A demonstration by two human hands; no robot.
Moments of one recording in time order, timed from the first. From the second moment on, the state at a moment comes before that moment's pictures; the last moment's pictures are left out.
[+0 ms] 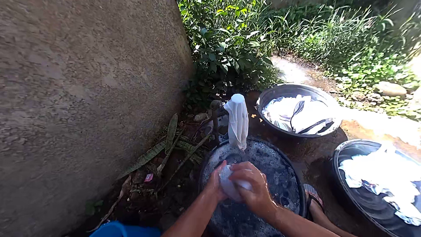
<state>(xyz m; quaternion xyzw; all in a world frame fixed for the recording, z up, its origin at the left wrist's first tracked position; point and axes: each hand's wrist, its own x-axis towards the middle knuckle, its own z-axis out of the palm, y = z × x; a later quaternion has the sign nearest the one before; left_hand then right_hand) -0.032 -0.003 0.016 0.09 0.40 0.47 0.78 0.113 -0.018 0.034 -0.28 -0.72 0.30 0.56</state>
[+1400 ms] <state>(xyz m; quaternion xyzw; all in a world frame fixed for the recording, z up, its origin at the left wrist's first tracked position) 0.067 0.015 -0.054 0.71 0.46 -0.25 0.47 0.088 -0.095 -0.076 -0.20 -0.94 0.26 -0.08</state>
